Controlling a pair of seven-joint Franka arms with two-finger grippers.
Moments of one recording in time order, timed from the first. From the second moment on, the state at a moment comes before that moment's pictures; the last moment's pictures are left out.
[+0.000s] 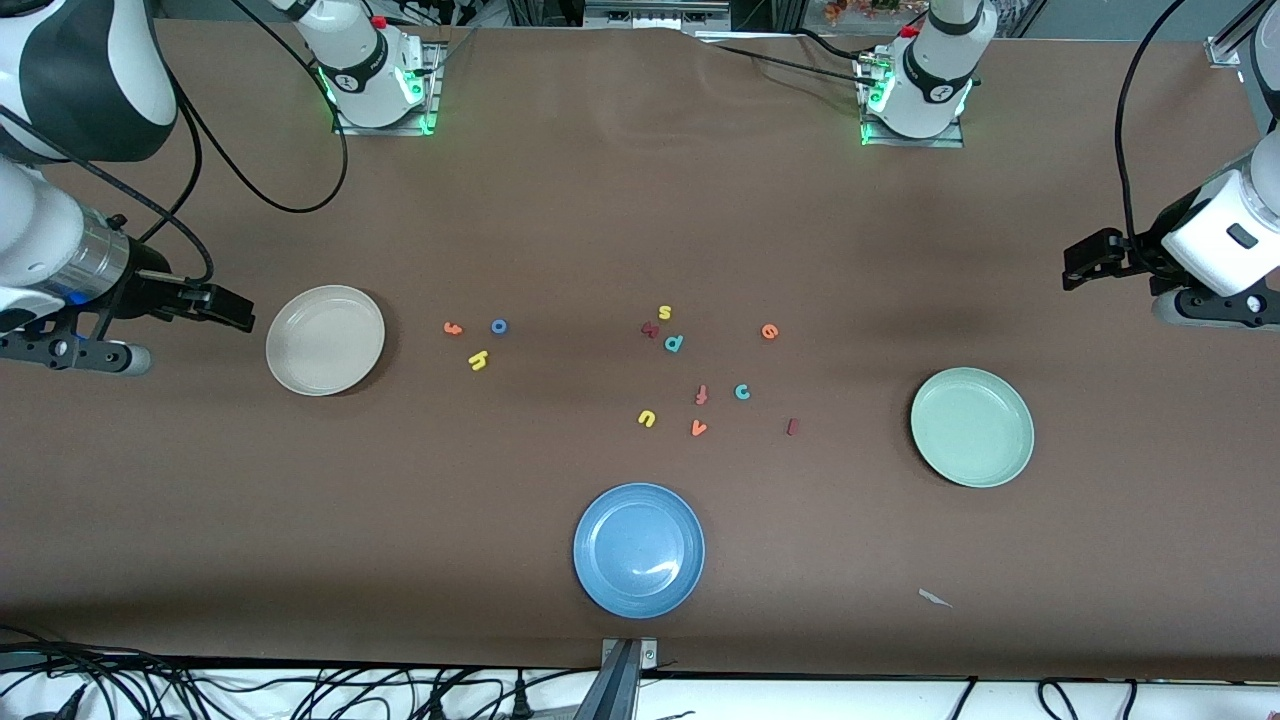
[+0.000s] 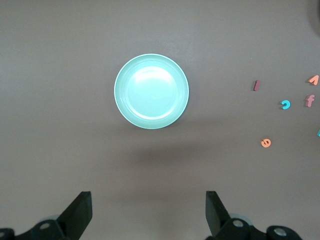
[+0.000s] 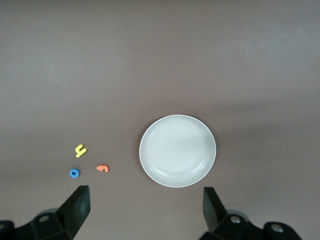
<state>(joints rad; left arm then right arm) 0.05 0.11 -0.08 -1.55 0.03 1.56 0.03 -0.05 0.22 0.15 -1.52 -0.05 1.67 0.23</state>
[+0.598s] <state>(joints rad) 0.05 0.11 -0.08 -1.55 0.03 1.56 0.03 -0.03 0.22 0.16 -1.53 -0.05 1.64 0.32</state>
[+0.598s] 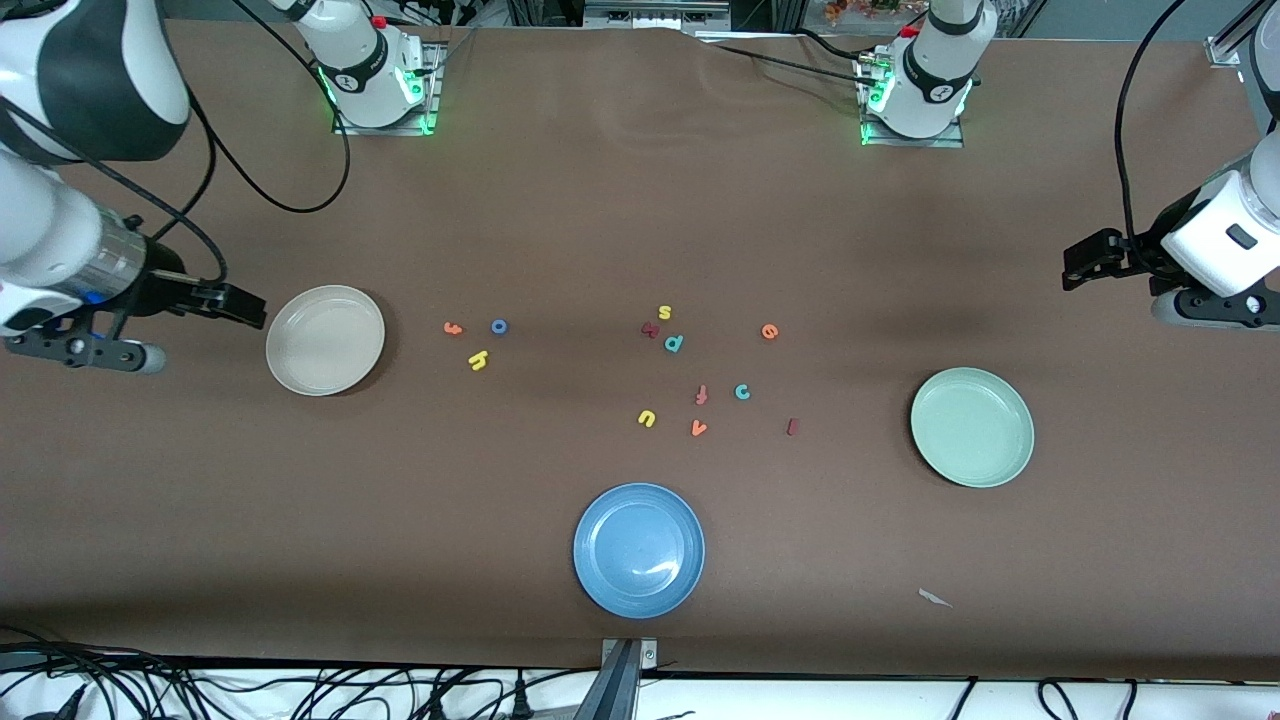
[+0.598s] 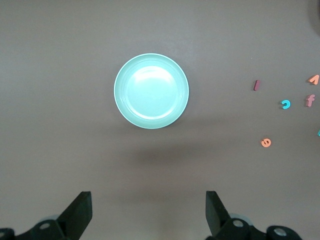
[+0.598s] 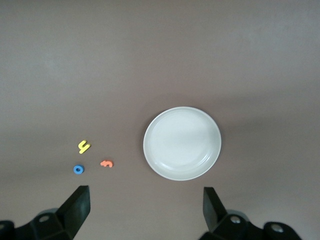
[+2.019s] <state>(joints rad) -0.17 0.49 -0.28 -1.74 0.17 2.17 -0.64 0.11 0.30 0.28 -2.19 -0.05 2.35 0.66</state>
